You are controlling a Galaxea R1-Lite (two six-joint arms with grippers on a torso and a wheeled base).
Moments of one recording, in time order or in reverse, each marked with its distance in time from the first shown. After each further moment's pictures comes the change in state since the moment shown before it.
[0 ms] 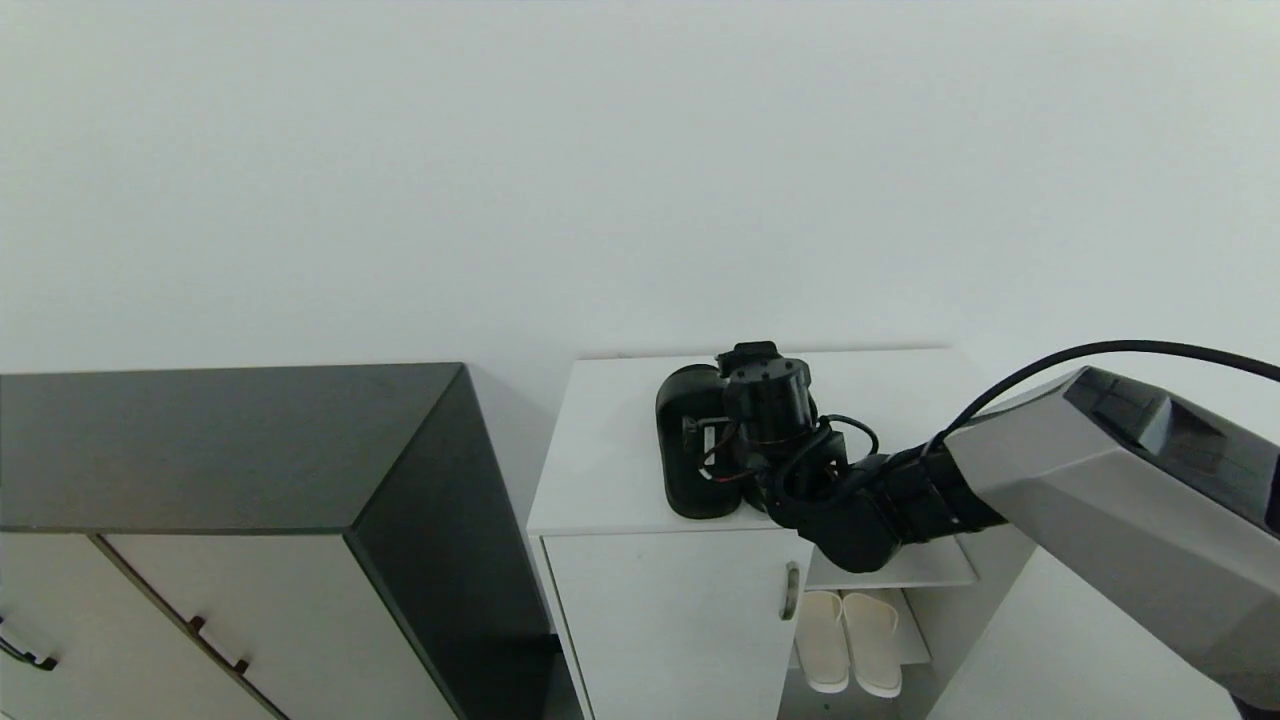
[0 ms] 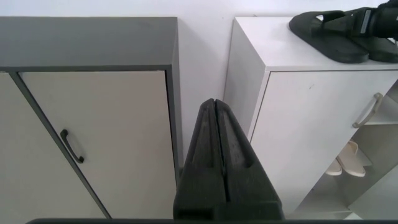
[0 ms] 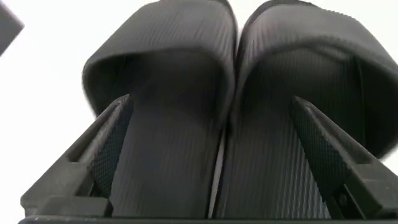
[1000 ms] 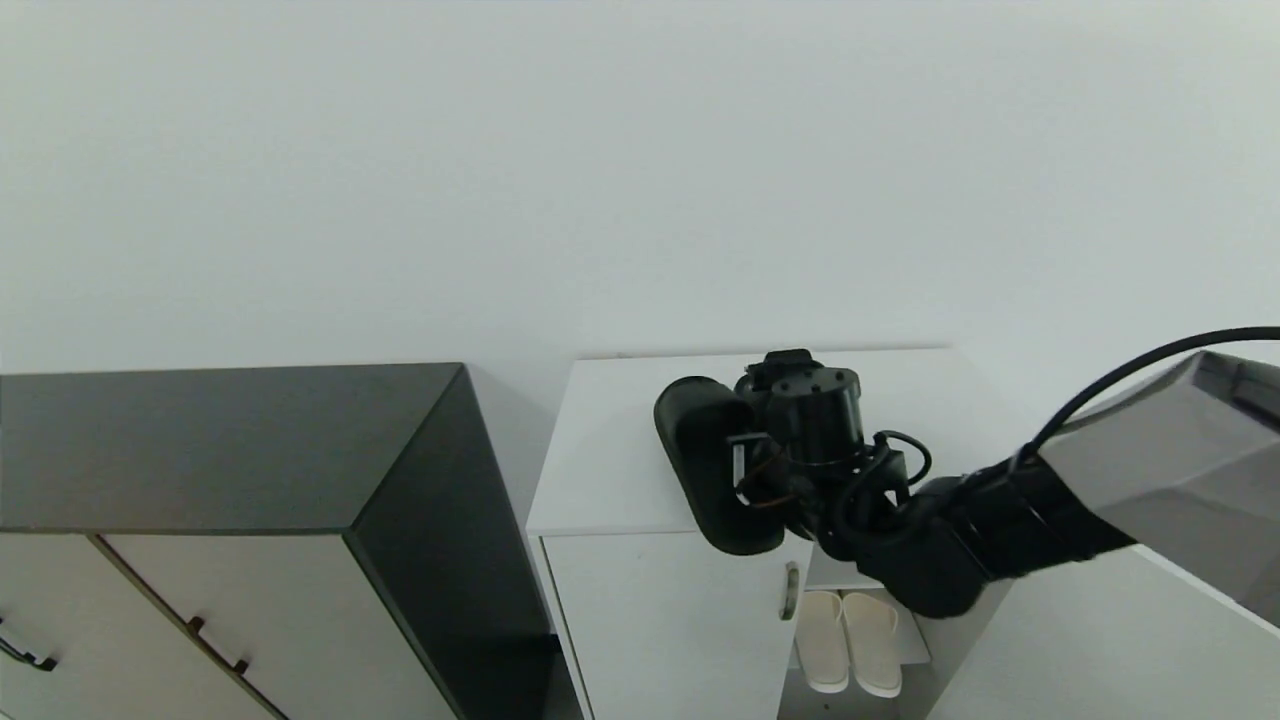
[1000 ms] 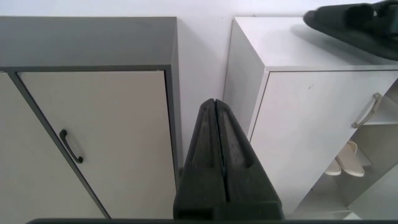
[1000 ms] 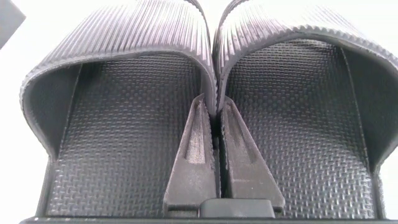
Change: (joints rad) left arm 0.000 0.000 0.000 0.000 0.000 -0.002; right arm 0.030 -0.190 0.310 -0.103 0.023 -0.011
